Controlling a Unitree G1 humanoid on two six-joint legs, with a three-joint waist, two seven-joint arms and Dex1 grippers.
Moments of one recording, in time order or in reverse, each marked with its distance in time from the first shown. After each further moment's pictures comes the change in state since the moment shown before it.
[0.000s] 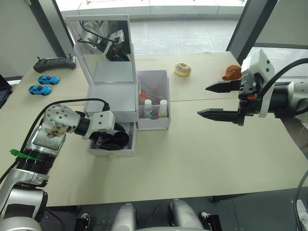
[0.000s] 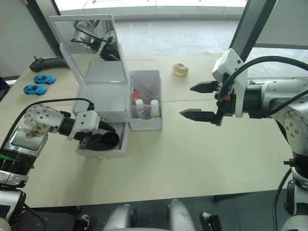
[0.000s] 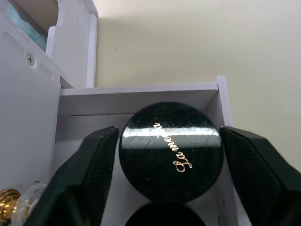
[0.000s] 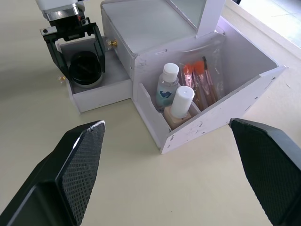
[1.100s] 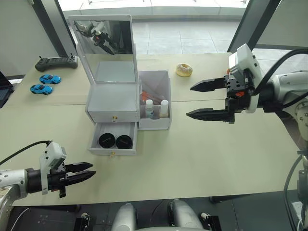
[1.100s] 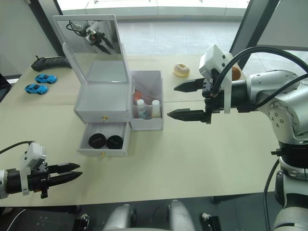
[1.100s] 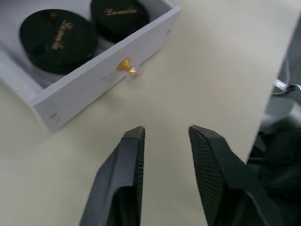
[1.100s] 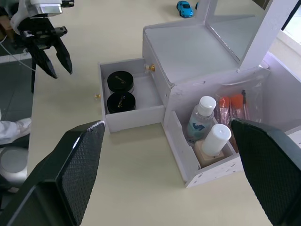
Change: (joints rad) left arm 0.948 -0.030 0.694 -0.576 -0.336 0.458 0.290; right arm -0.119 0.072 0.113 0.087 0.007 -0.062 0.095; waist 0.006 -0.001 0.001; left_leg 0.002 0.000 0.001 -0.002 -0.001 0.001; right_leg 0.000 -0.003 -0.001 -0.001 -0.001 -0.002
